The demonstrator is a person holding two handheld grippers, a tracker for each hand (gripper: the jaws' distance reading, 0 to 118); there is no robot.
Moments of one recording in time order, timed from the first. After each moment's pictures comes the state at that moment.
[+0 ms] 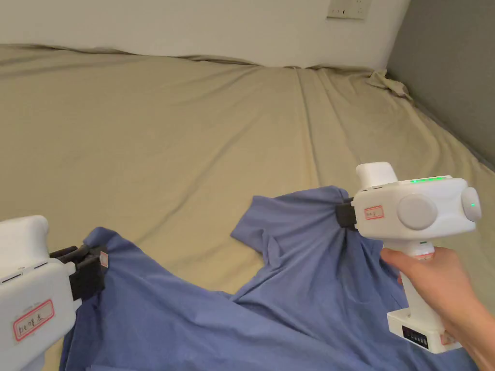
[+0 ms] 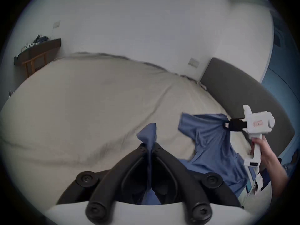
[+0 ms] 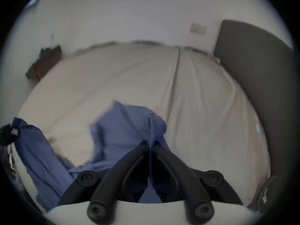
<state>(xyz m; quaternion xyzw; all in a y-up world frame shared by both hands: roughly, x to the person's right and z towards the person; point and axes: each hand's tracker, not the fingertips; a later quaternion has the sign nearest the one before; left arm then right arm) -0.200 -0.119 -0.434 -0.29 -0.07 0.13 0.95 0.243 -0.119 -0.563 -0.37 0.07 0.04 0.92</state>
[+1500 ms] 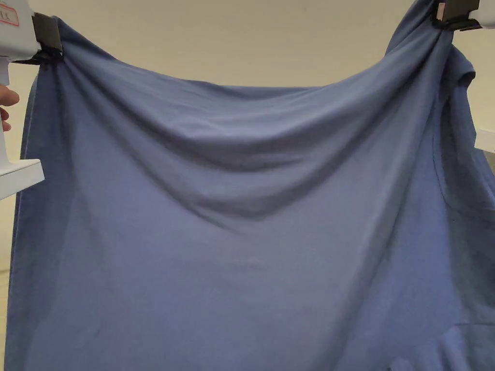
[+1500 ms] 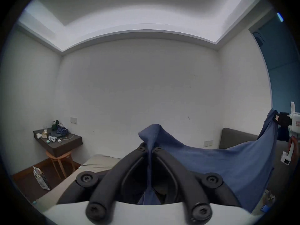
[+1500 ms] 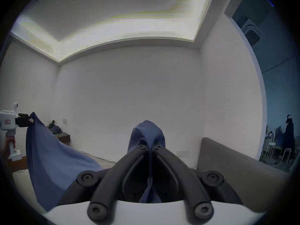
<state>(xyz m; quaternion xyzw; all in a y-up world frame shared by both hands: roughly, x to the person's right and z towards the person) -0.315 0.338 -0.522 0.03 0.04 0.01 1.00 0.235 0.355 -0.536 0.06 0.08 0.02 0.99</state>
